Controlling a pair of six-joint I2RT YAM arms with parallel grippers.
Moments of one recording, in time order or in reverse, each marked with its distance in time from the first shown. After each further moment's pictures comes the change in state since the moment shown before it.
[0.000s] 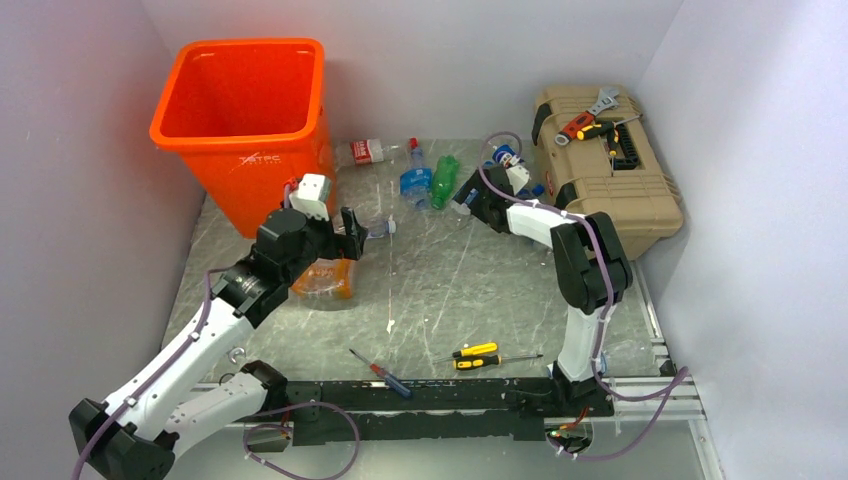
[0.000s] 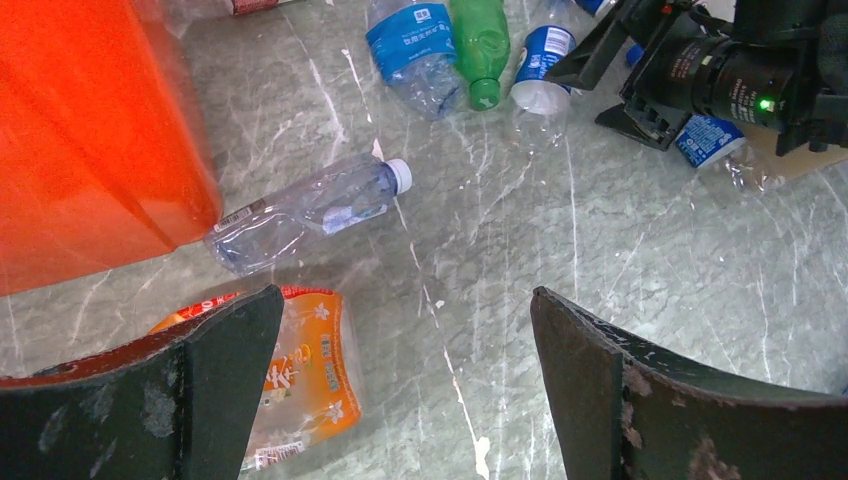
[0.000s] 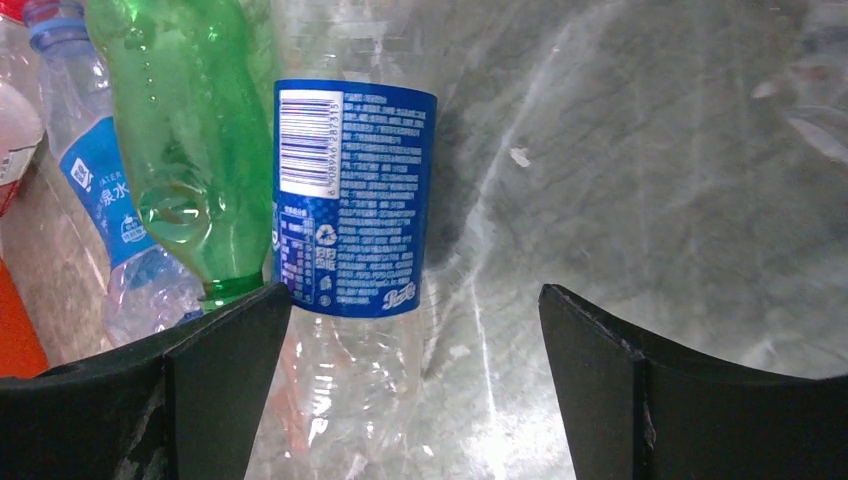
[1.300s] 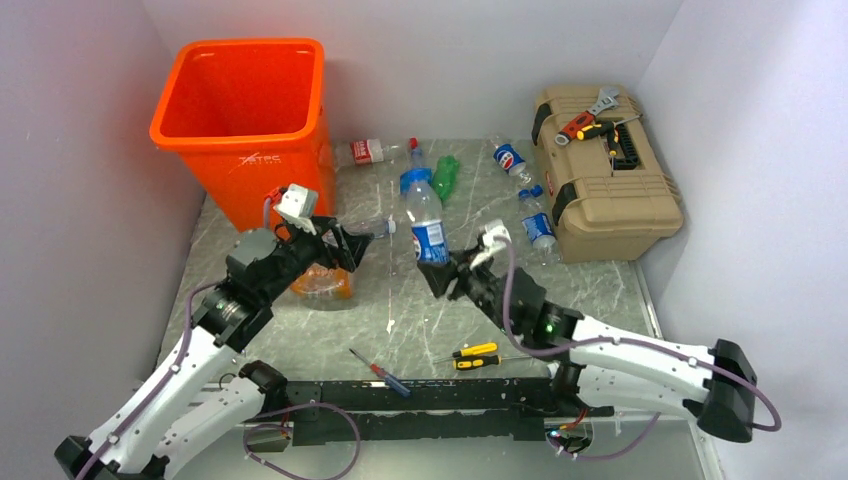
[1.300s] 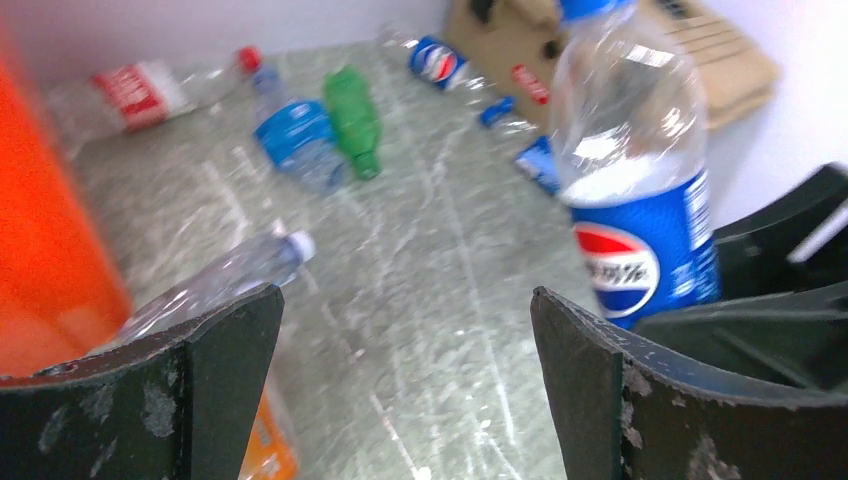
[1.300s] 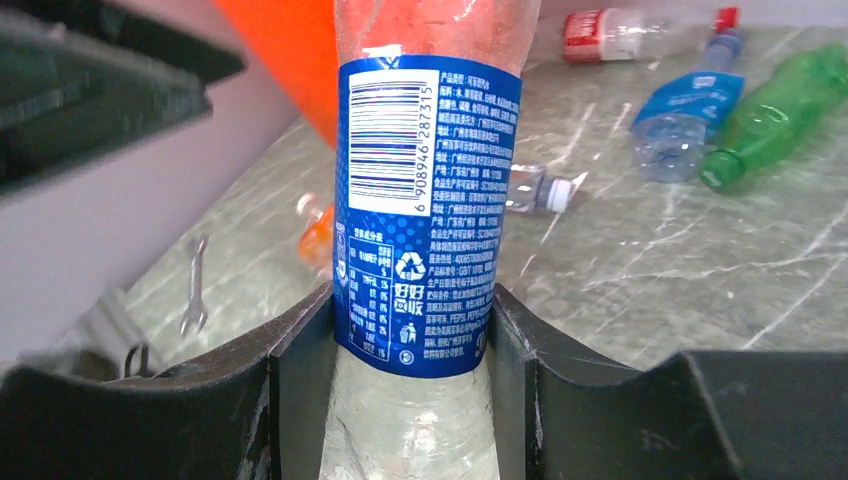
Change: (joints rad) left arm -0.001 -0.134 -0.055 0.111 0.149 0.018; right arm 0.681 -0.927 -0.560 0.337 0.140 -0.486
